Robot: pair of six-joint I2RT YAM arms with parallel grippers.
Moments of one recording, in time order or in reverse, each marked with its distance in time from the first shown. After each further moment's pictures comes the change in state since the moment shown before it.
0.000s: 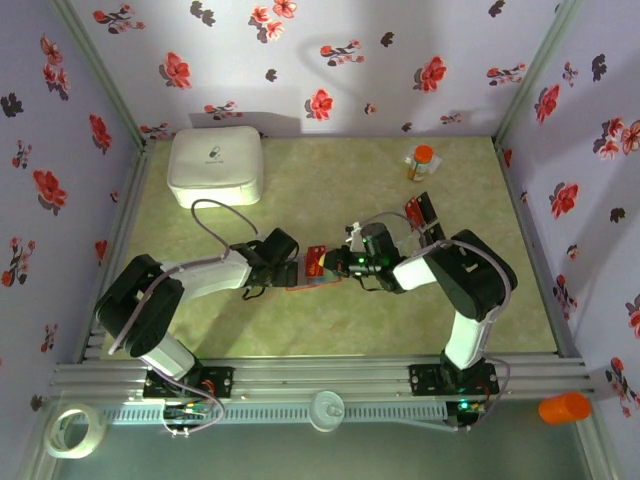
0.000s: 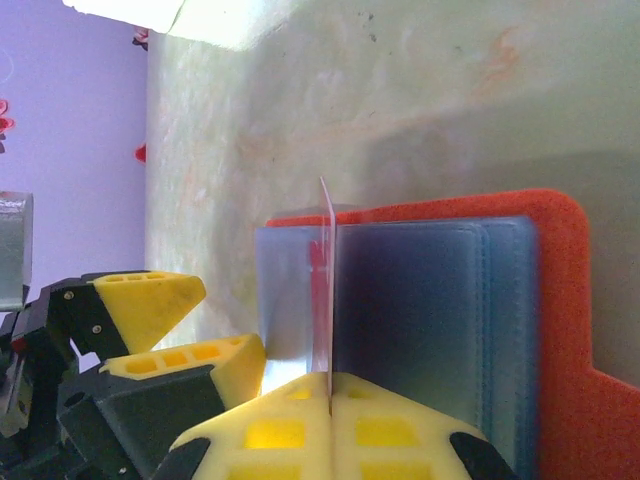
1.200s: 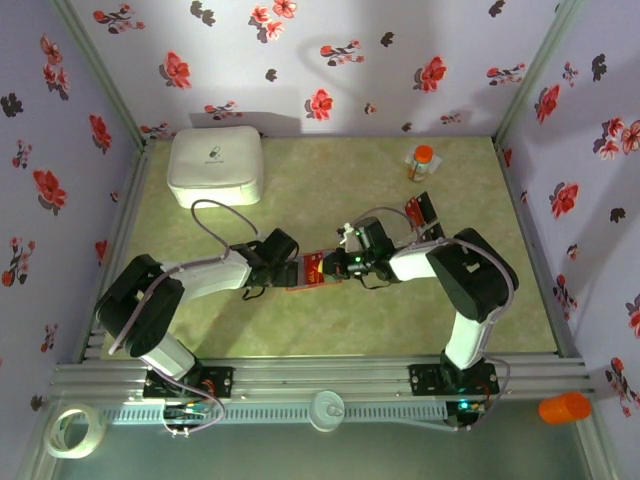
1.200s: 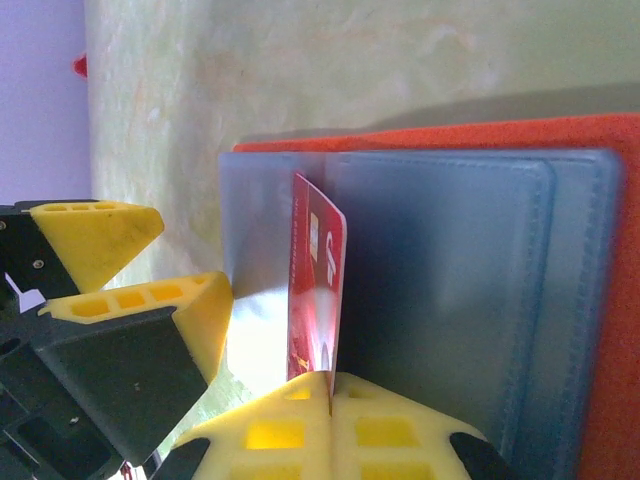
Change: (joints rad) left arm -0.001 0.000 -0.005 0.008 0.000 -0.004; right arm 0.002 -0.018 0.108 -0.333 -0.055 -0.188
